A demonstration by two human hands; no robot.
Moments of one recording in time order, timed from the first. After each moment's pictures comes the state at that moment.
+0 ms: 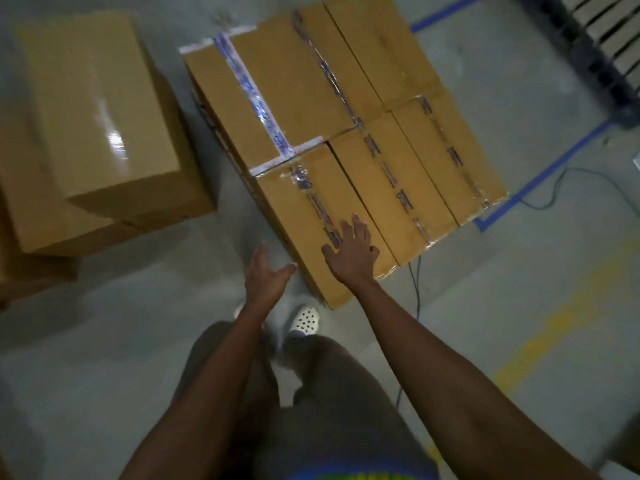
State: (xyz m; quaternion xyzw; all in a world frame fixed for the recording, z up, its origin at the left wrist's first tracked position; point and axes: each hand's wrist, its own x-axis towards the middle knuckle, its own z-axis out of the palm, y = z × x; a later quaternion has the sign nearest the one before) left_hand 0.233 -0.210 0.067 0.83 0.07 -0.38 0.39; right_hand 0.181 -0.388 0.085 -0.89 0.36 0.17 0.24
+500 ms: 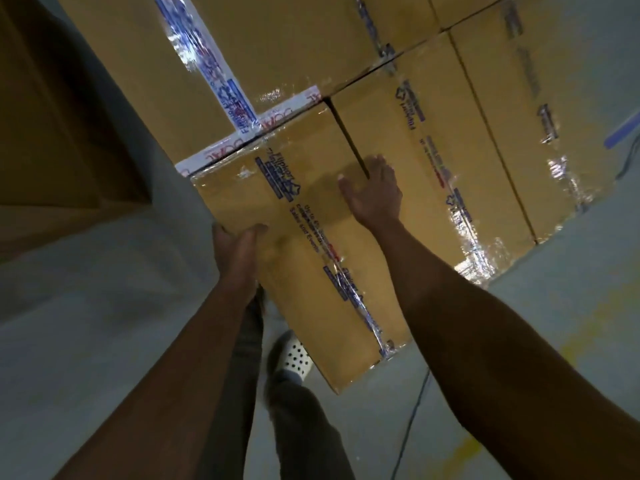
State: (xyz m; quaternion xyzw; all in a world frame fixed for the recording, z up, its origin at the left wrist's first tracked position) left_hand 0.415 -0.358 -0.215 0.70 0.37 -0.32 0.53; right_hand 0.373 -0.594 -0.232 -0.85 0.44 0.19 0.23
